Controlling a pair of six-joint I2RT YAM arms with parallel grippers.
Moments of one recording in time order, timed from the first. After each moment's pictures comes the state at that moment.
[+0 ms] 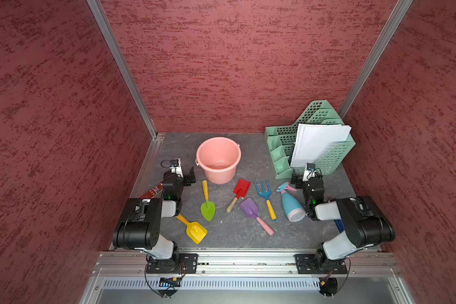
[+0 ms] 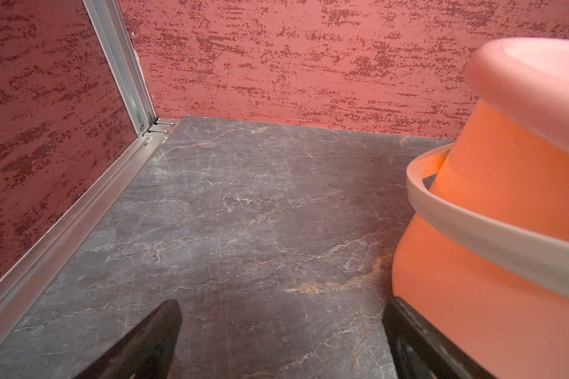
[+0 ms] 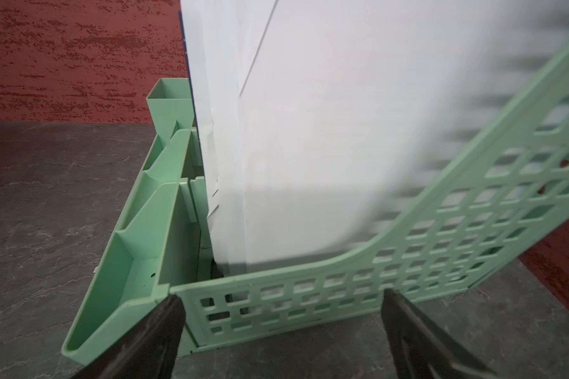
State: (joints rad) left arm 0.02 1.53 0.38 0.88 -0.01 -0.08; right arm 0.10 1.57 0.33 1.01 0.23 0.01
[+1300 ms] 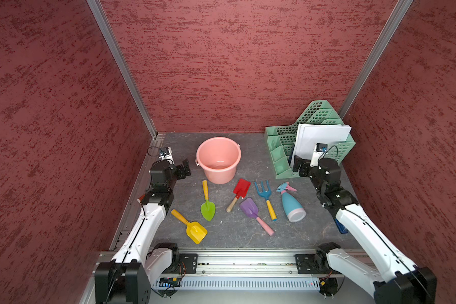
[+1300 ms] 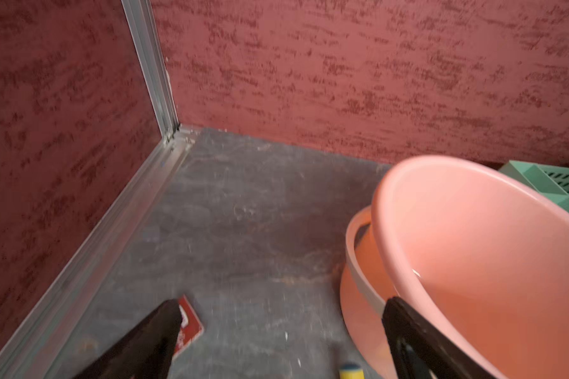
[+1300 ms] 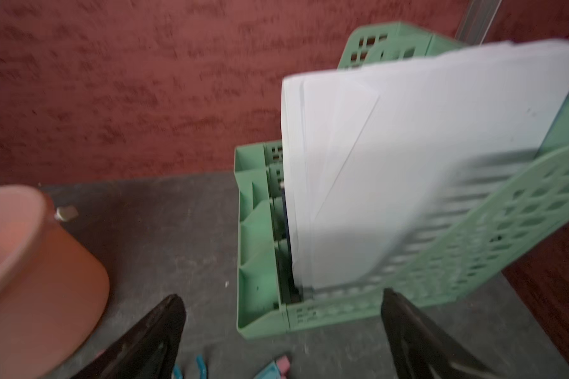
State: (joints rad) left arm -0.01 0.97 0.68 -0.11 -0.04 -0.20; right arm 0.29 1.04 0.87 -0.26 0.22 0.20
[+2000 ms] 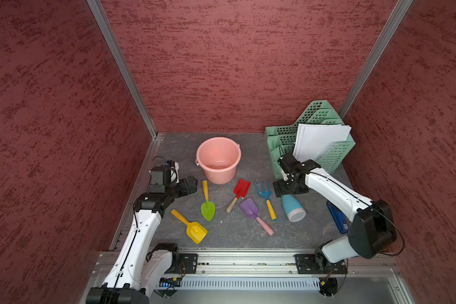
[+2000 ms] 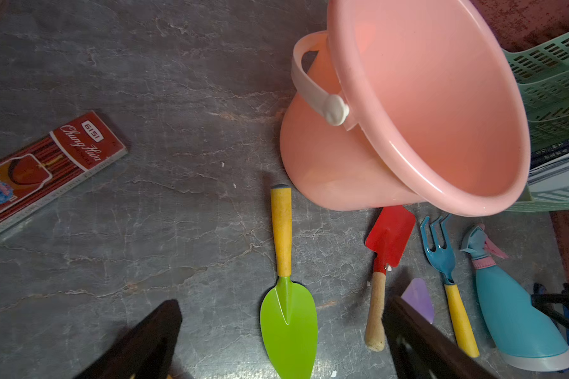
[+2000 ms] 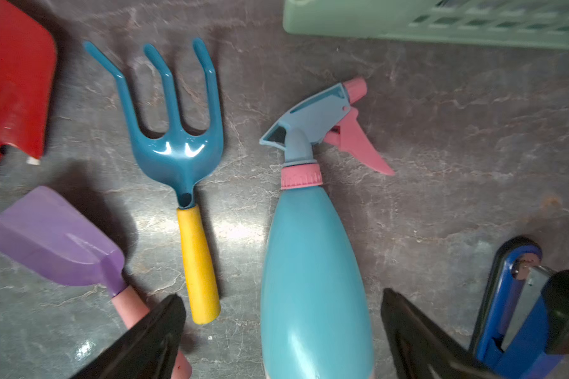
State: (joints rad) left arm -0.02 0.90 0.79 -0.68 0.24 -0.34; right arm 0.45 1.54 1.18 -1.06 0.09 0.31
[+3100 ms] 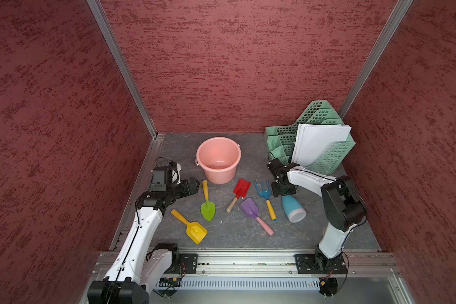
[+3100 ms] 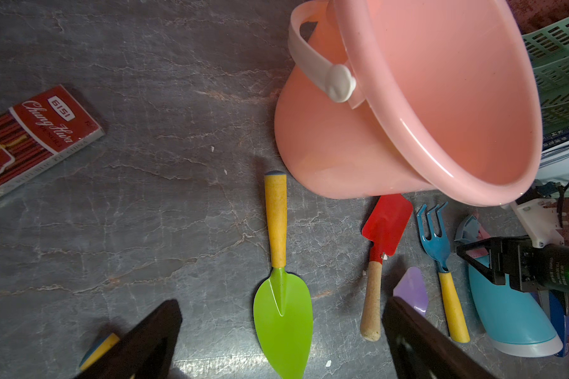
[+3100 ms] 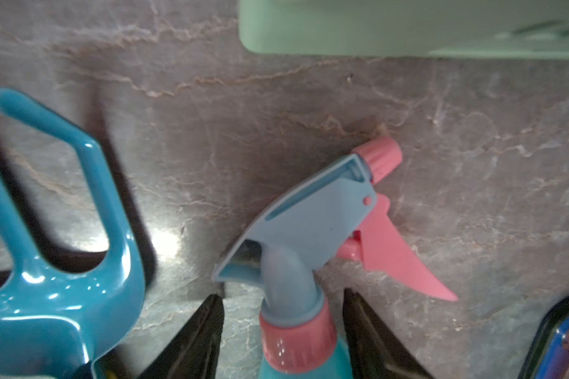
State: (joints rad) left arm -0.02 0.93 0.77 -0.68 0.27 -0.34; right arm 0.45 1.82 1.15 -0.83 0.22 0.37
